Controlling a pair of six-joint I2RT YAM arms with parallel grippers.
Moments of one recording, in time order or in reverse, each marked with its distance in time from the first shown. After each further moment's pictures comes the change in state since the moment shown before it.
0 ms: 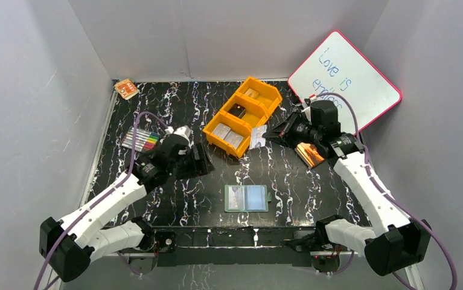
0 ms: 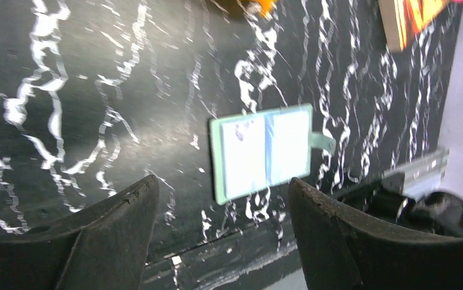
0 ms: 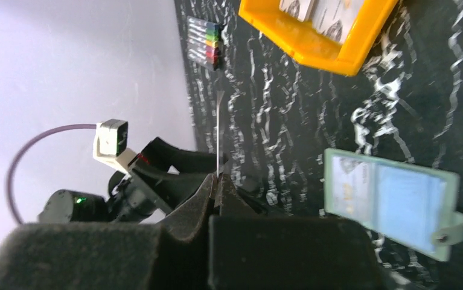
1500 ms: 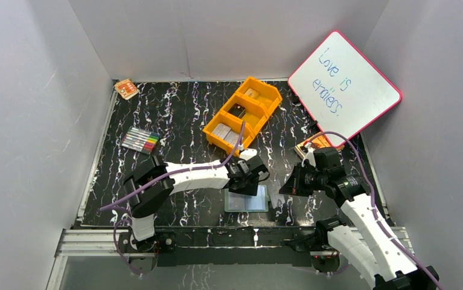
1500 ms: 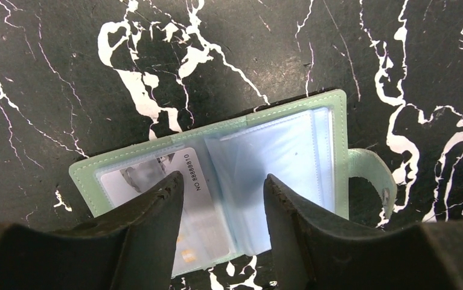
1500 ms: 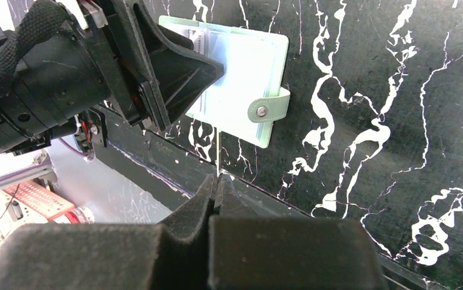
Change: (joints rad) left arm -0.489 0.818 0.369 0.065 -0.264 -0.087; right arm 0.000 -0.385 -0.381 -0.374 0.017 -0.593
